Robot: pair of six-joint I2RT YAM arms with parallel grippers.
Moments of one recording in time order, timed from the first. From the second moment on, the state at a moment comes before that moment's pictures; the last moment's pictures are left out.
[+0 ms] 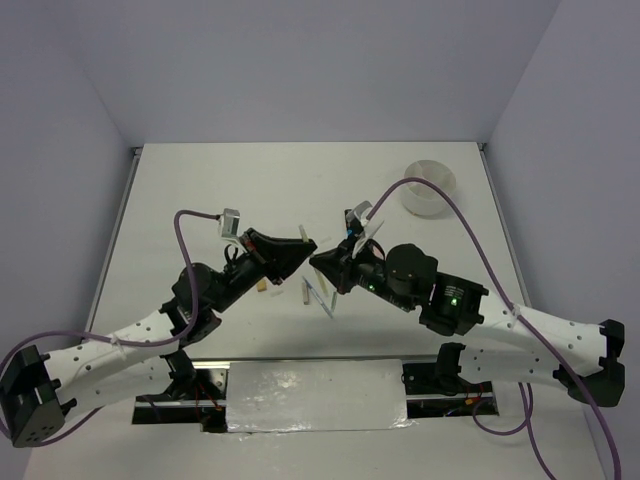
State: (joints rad) left arm -0.90 0.86 0.51 0.69 -0.02 -0.77; right arm 1.17 0.91 0.92 -0.12 0.25 0.29
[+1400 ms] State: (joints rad) left arm -0.90 0.82 0.75 0.44 0.14 -0.49; right arm 1.15 0.90 0.86 -0.05 0.04 0.33
